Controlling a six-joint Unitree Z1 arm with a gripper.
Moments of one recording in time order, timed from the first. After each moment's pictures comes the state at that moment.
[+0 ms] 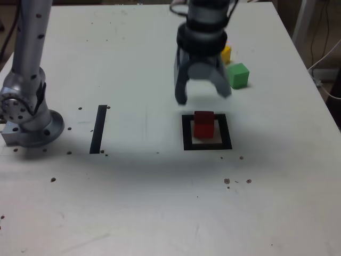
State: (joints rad) arm 0.08 1.99 -1.53 1.24 0.09 0.05
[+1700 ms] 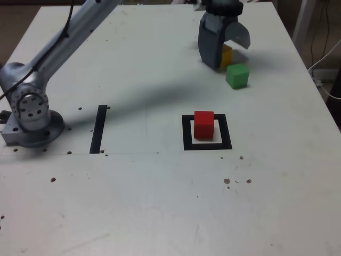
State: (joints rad) arm 0.58 2.57 -2.45 1.59 -0.08 0.06
